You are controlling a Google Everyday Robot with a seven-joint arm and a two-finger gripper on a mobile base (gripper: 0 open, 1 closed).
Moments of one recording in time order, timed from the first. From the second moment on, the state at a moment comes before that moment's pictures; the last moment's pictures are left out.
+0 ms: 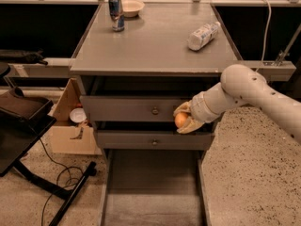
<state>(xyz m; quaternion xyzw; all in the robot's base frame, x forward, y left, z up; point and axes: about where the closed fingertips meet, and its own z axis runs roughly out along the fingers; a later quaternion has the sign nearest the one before) 0.597 -0.111 0.663 -0.75 0.59 0.12 0.28</state>
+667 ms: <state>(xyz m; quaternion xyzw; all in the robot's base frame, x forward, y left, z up) 0.605 -0.106 0.709 -0.76 0.58 0.08 0.30</state>
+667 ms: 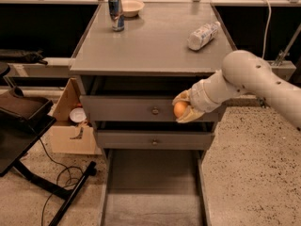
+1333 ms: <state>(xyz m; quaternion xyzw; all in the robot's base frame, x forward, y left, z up) 0.645 -0.082 0.797 -0.78 0.54 0.10 0.31</state>
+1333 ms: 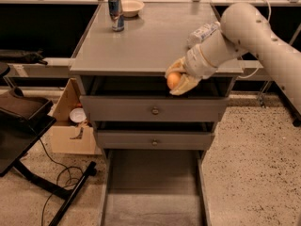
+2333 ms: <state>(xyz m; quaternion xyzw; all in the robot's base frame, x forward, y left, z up) 0.743 -0.058 0.933 -0.70 0.53 0.12 0.46</state>
